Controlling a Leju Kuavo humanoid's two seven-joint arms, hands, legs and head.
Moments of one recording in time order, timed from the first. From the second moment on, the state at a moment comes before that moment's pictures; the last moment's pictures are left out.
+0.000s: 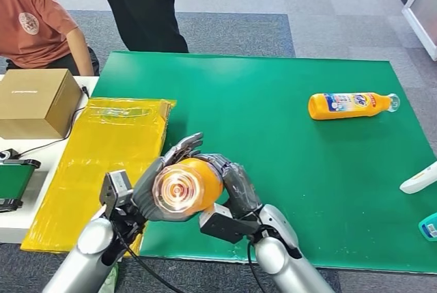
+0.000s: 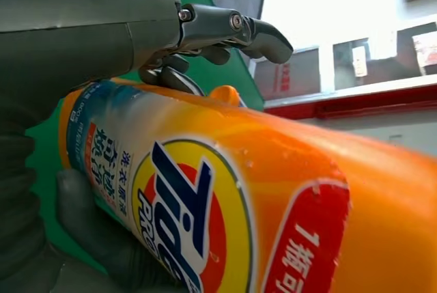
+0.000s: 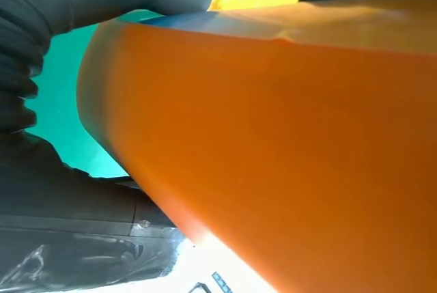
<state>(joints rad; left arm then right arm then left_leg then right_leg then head) -0.13 0.03 -0.59 -1.63 0.10 -0.35 -0.25 -0.23 0.07 0.61 -1.30 0.68 -0.27 -0.30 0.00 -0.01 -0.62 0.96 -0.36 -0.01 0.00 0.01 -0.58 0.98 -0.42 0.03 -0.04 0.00</state>
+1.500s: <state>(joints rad) -0.10 0.03 -0.58 -1.79 -0.40 0.16 -0.32 -0.27 0.08 0.47 -0.96 0.67 -0.20 -0.20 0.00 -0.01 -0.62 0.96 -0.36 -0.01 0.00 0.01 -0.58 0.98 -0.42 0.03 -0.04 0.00</state>
